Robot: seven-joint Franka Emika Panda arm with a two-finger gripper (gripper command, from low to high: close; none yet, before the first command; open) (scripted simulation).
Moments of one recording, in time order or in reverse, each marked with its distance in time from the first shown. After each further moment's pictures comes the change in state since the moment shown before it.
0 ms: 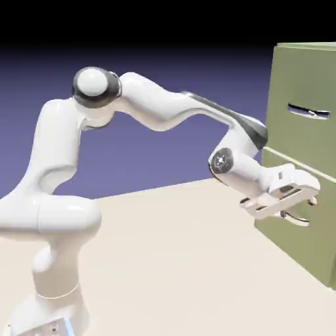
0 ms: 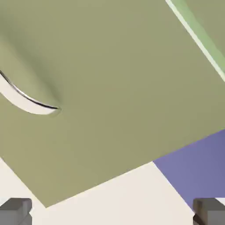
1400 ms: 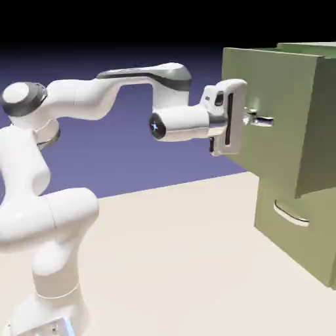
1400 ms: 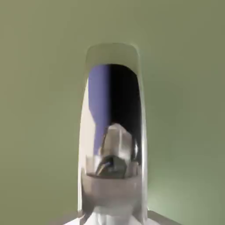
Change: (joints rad) arm 0.766 0.389 -0.663 -0.371 0.359 -0.153 -0.551
